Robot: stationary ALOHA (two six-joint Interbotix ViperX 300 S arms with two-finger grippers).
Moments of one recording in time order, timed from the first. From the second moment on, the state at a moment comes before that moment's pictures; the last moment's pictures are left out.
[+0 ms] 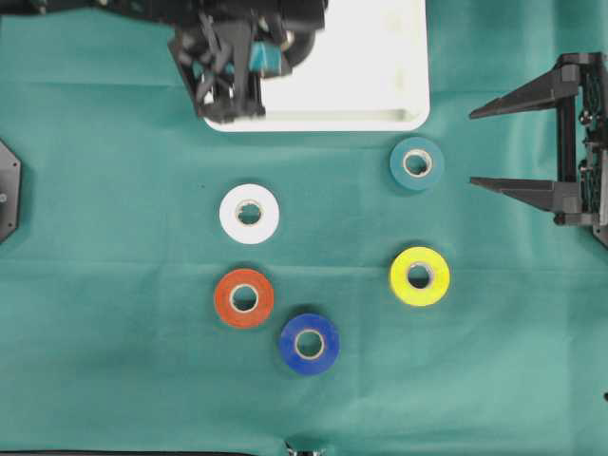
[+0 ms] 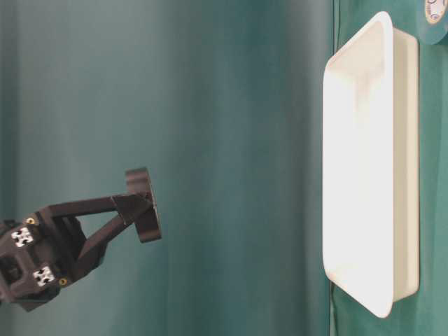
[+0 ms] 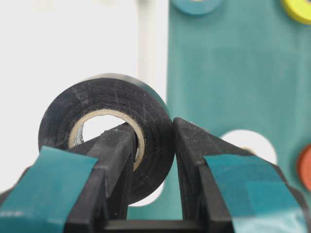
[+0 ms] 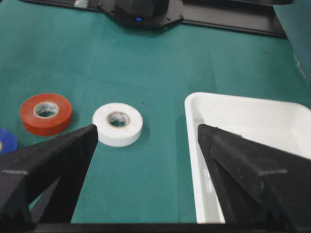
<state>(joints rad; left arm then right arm) 0.21 -0.09 0.03 0.01 1.01 0.15 -0.02 -0.85 1.13 0.00 -0.11 0.02</state>
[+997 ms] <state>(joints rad) 0.28 -0.09 0.03 0.01 1.00 0.17 -0.02 -0.85 1.13 0.00 -0.10 0.02</state>
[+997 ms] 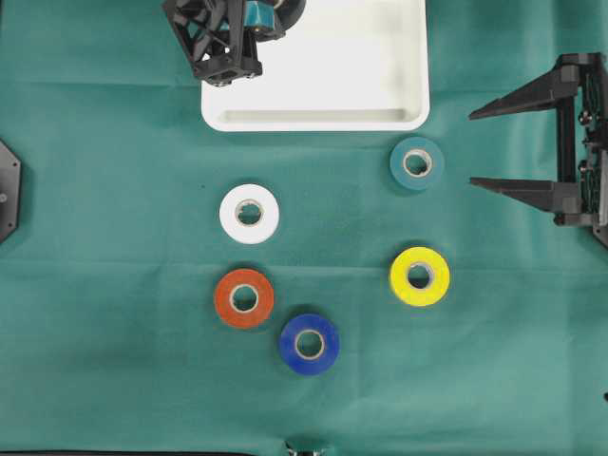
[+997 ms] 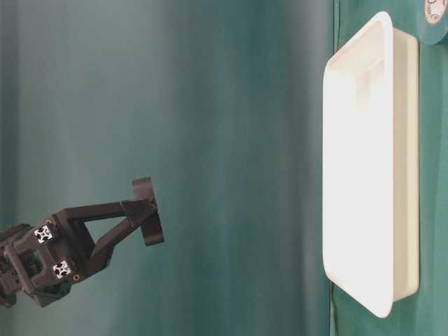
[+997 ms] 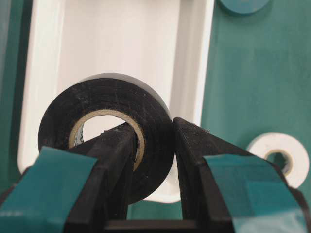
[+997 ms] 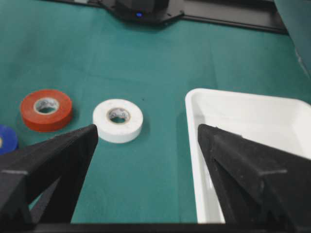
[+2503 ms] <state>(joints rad) 0.35 0.22 0.26 0.01 0.56 0.17 -0.02 -0.81 1.13 0.00 -0.10 0.02</state>
